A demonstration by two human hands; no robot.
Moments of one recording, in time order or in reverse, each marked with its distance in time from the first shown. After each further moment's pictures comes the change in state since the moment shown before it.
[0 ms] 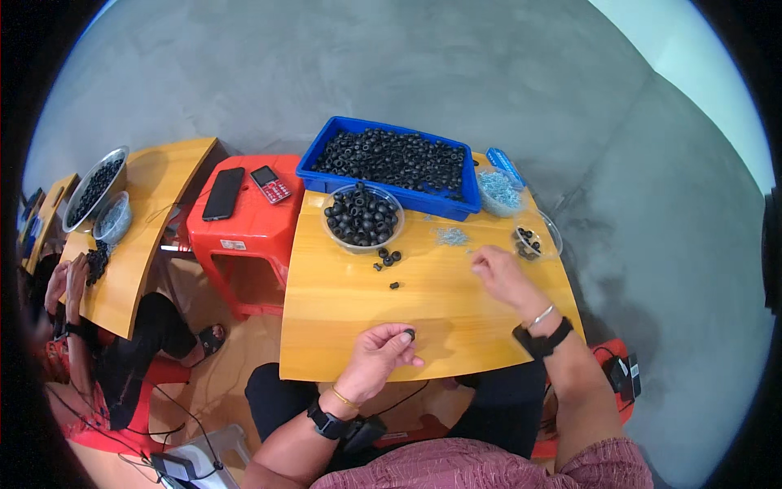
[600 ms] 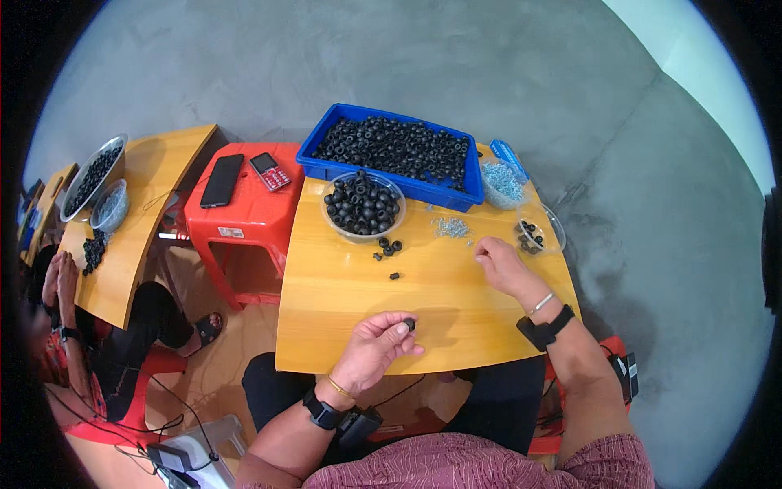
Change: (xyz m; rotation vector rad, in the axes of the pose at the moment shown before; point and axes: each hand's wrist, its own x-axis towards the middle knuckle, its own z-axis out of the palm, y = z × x) left_hand 0.003 0.003 -0.003 -0.080 -0.048 -0.020; right_hand 0.003 0.019 0.009 -0.024 -0.007 -0.092
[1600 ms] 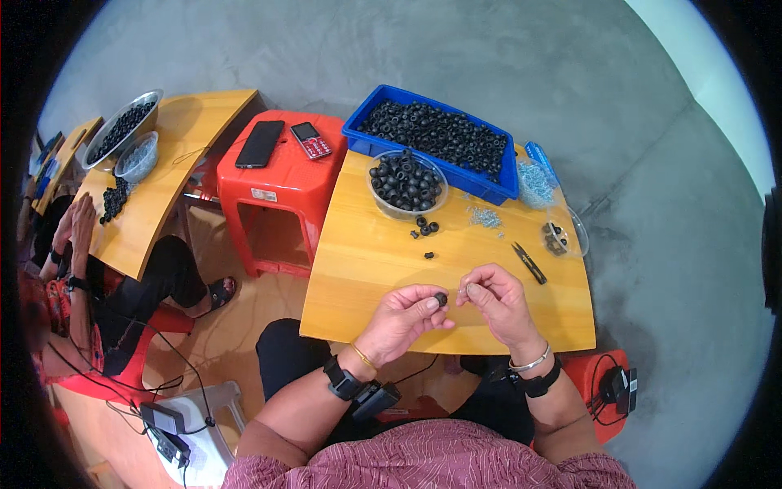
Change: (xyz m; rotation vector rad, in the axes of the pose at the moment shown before) left_hand 0.000 0.001 -0.005 -0.101 -0.124 0.079; right_hand -0.035 -0.123 0.021 1.277 -0.024 0.185
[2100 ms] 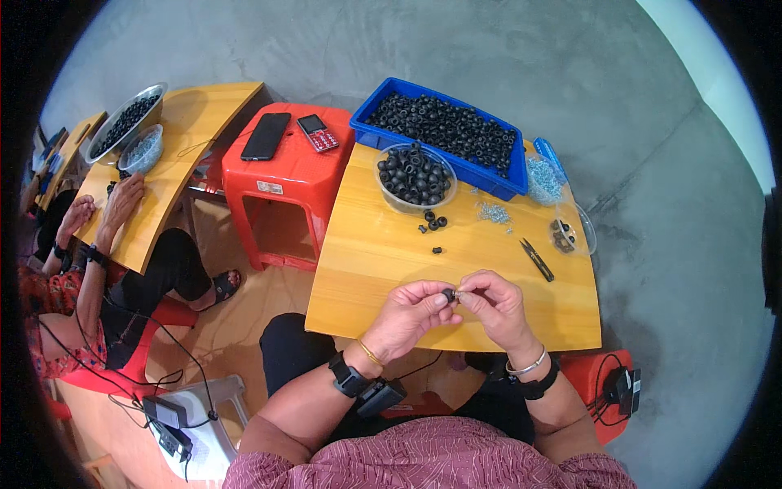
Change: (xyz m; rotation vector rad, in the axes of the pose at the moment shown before) left_hand 0.001 -0.001 0.001 0.016 0.052 -0.008; right_hand -0.003 0.007 0.013 -0.244 -0.002 -0.120
